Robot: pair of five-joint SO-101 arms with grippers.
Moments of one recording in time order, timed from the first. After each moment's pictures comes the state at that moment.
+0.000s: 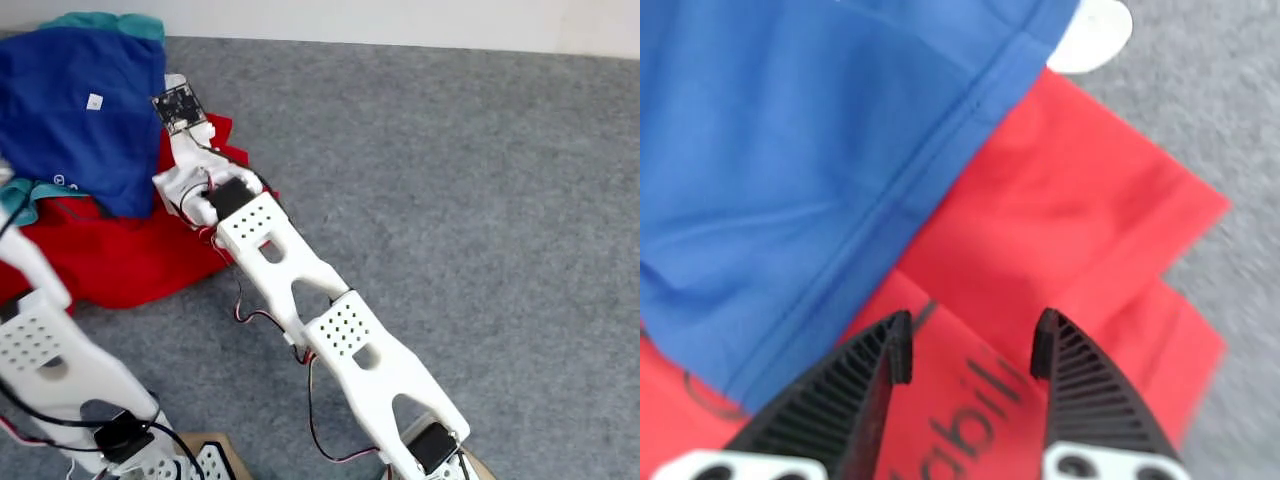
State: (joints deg) left arm -44.3 36.3 -42.9 77.2 15.0; right arm -47.1 71.0 -83.1 58.9 -7.8
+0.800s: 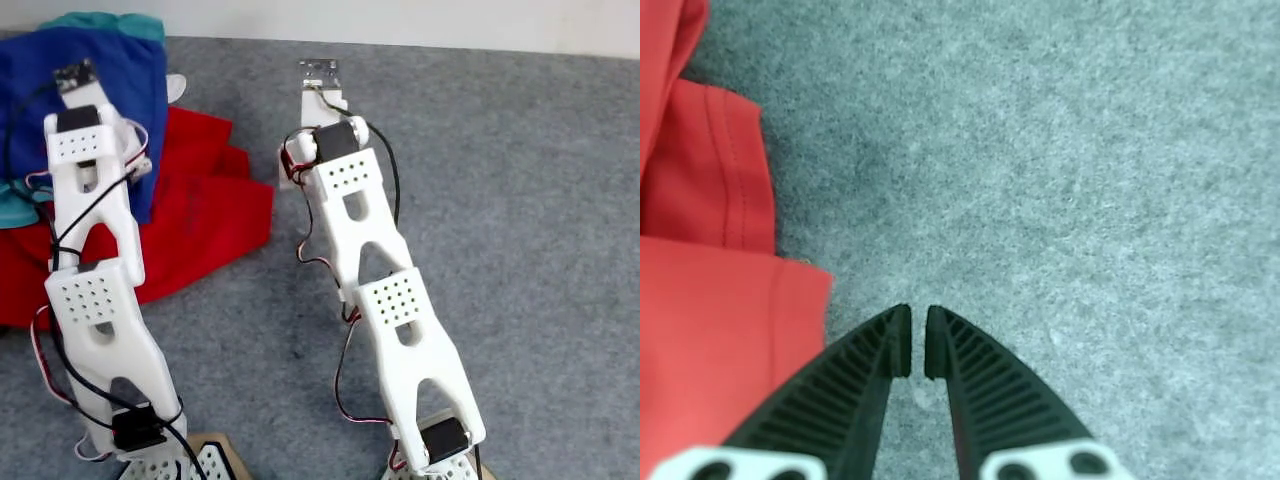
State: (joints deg) left arm -22.0 47.7 -43.1 77.6 14.9; right arm -28.8 69.1 -94.2 97.7 -15.0
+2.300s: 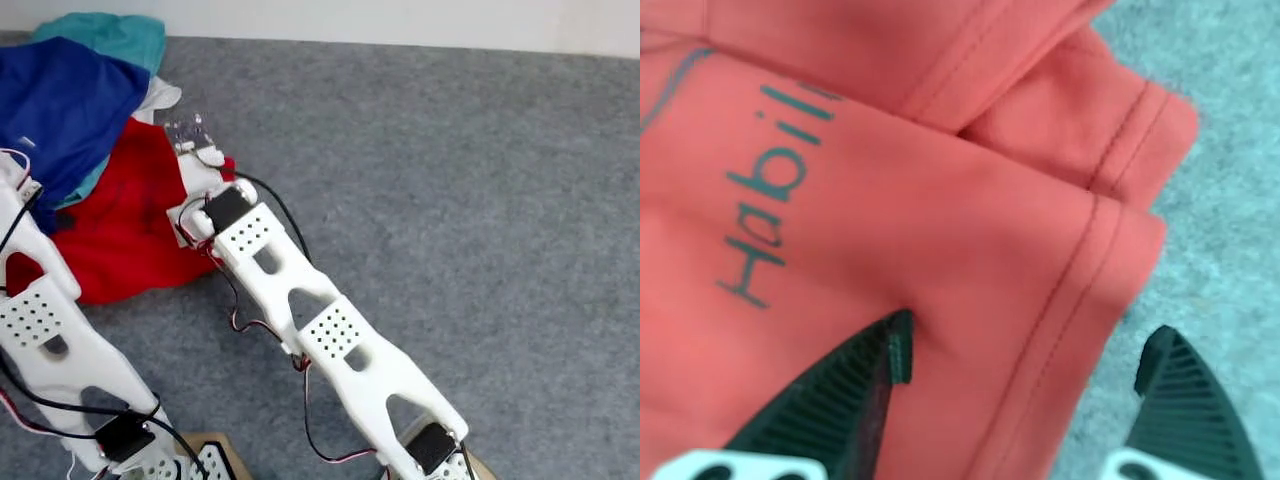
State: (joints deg) left arm -42.9 51.5 -52.6 81.3 14.9; right arm -48.9 80.0 -94.6 79.9 -15.5
